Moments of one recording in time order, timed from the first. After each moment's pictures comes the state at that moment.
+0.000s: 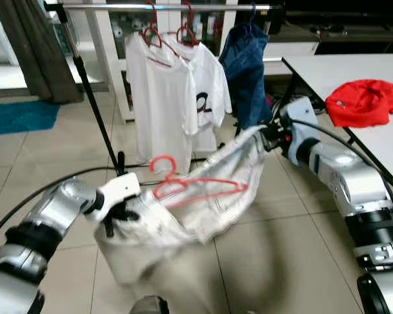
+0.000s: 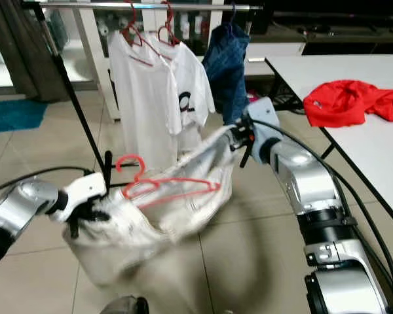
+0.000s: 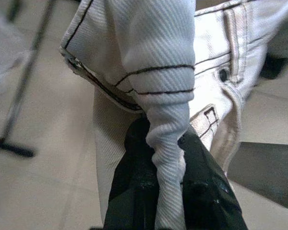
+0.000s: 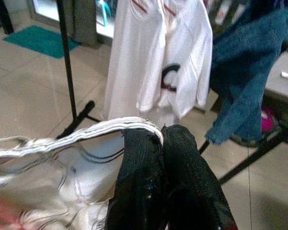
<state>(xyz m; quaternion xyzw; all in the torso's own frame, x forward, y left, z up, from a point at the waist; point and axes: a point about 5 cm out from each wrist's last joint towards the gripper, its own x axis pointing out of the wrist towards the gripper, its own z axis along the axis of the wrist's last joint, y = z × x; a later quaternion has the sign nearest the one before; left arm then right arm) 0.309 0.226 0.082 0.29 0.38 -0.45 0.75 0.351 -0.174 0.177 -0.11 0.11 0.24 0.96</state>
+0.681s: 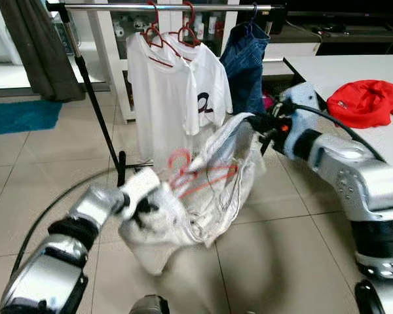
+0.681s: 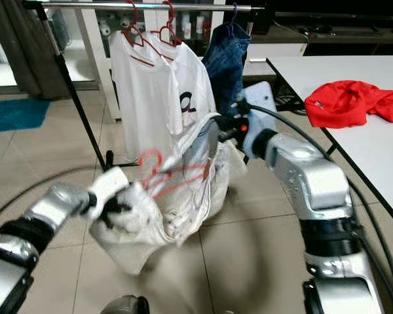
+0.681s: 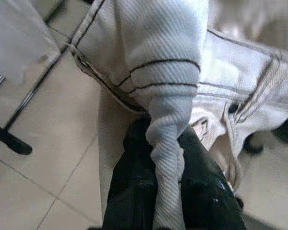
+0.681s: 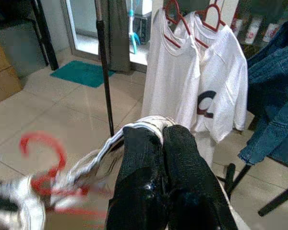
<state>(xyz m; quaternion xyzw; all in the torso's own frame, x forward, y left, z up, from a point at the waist) 0.328 0.189 0.059 0.19 0.36 -0.37 0.83 0.325 -0.155 0.210 -0.03 0.09 0.28 0.95</state>
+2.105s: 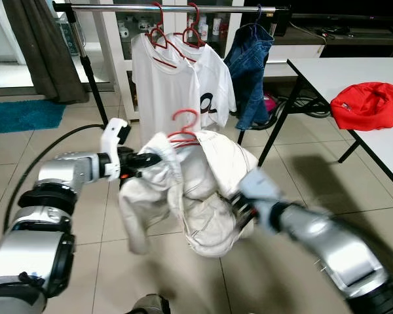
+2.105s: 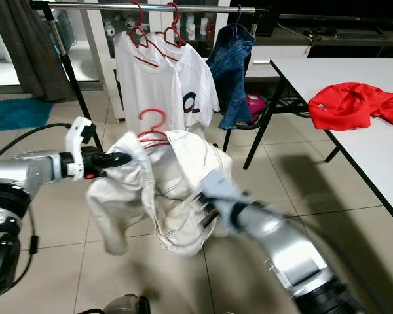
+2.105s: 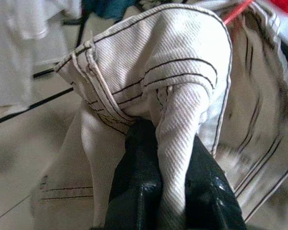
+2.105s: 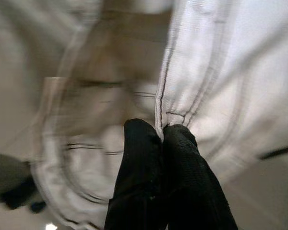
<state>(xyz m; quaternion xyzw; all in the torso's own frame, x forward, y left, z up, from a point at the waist) 0.352 0.216 0.130 -0.08 0.28 -0.37 0.88 0.260 -0.130 0.117 -0.18 0.22 0.33 0.90</state>
